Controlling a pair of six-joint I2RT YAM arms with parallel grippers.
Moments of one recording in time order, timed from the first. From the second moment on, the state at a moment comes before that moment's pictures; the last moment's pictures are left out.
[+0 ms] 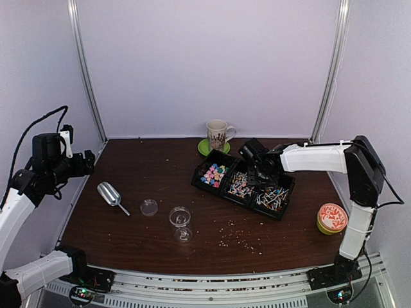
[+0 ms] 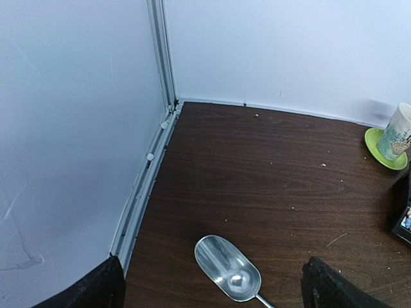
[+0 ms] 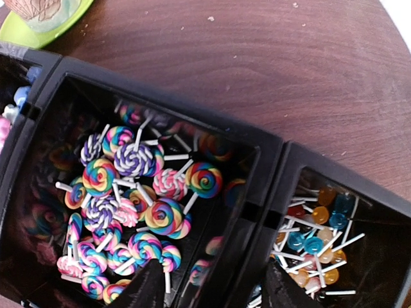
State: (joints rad) left arm -0.16 0.75 0.84 -0.55 -0.27 -0.15; right arm 0.69 1.87 1.31 -0.57 0.49 0.71
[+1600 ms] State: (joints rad) left arm -0.16 0.75 0.84 -0.55 -0.24 -0.15; right arm 0.80 2.36 2.07 -0.71 0.37 0.51
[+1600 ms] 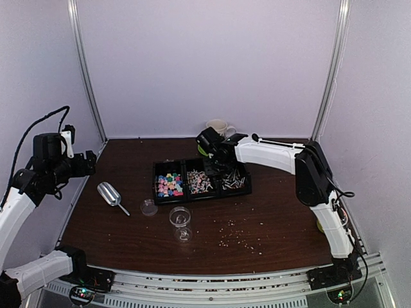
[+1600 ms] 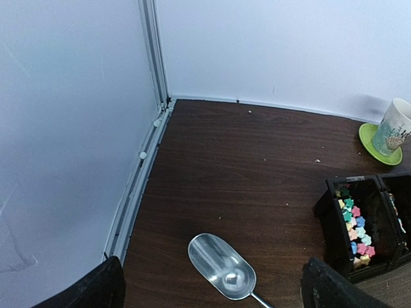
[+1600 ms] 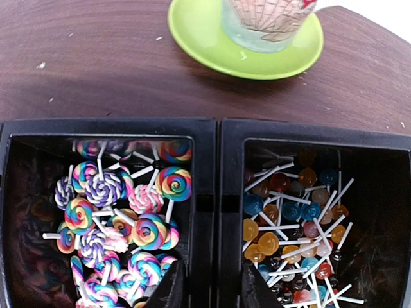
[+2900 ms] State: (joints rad) left arm 0.06 1.28 0.89 -0.63 -0.01 -0.20; right arm 0.83 1.44 1.18 -0.43 0.29 0.26
